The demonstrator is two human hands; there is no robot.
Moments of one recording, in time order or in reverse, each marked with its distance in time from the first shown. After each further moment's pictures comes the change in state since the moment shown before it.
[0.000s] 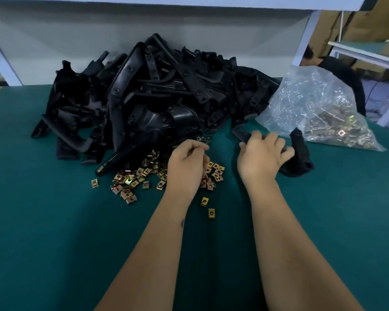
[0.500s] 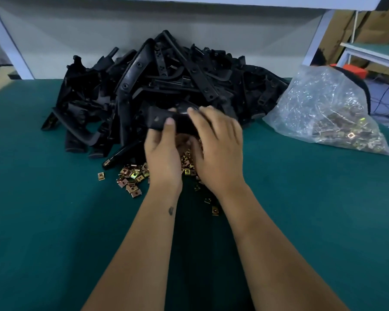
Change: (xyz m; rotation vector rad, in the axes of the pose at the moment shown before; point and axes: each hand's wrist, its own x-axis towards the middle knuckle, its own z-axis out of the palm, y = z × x) left_hand 0.002 0.017 -0.024 -0.501 0.238 0.117; right_hand -0.047 -0.058 -0.014 0.492 0.373 -0.767
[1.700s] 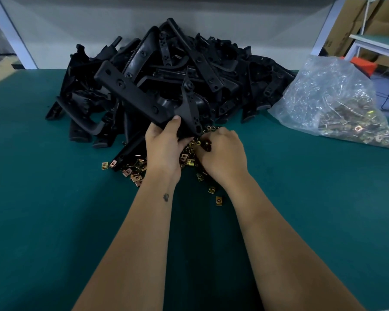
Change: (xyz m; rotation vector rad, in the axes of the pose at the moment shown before) left_hand 0.009 0.003 -0.008 -0.067 -0.022 -0.132; right_hand -0.007 0.009 0.005 0.064 -0.577 0.464
